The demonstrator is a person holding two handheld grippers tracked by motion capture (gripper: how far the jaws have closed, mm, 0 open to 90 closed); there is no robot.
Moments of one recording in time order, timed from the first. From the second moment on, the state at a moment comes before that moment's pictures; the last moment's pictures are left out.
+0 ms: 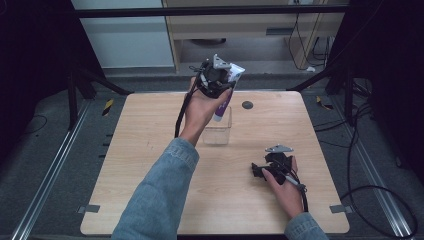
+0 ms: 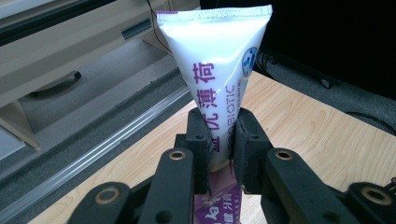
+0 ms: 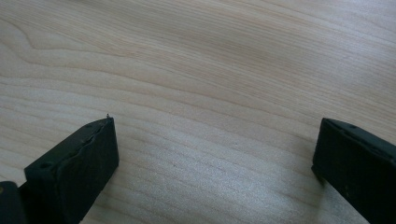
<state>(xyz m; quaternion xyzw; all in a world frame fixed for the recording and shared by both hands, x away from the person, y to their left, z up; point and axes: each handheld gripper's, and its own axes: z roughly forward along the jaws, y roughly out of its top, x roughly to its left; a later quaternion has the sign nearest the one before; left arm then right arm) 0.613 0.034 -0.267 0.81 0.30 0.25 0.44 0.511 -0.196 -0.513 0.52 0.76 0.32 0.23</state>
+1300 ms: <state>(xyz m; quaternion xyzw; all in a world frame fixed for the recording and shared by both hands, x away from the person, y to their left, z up) 0.630 0.054 -0.315 0.80 0.30 0.26 0.44 0.510 -0.195 -0.512 0.52 0.76 0.32 0.23</state>
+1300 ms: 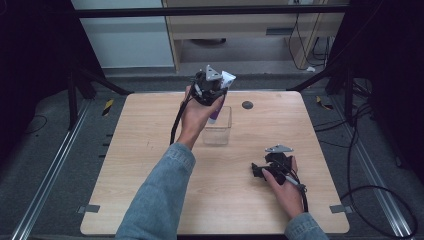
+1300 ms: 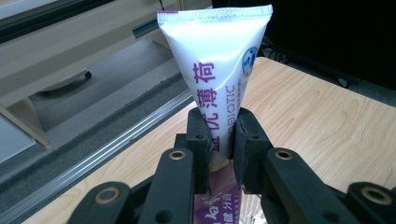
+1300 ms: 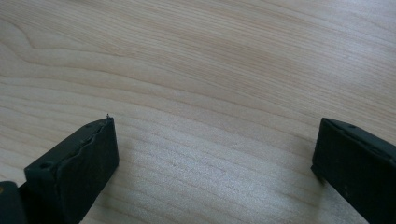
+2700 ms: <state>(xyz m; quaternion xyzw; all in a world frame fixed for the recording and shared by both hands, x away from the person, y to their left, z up) 0.638 0.060 -0.370 0.81 0.32 0.26 0.42 0.510 -0.195 -0.512 0.52 0.75 0.32 0.23</state>
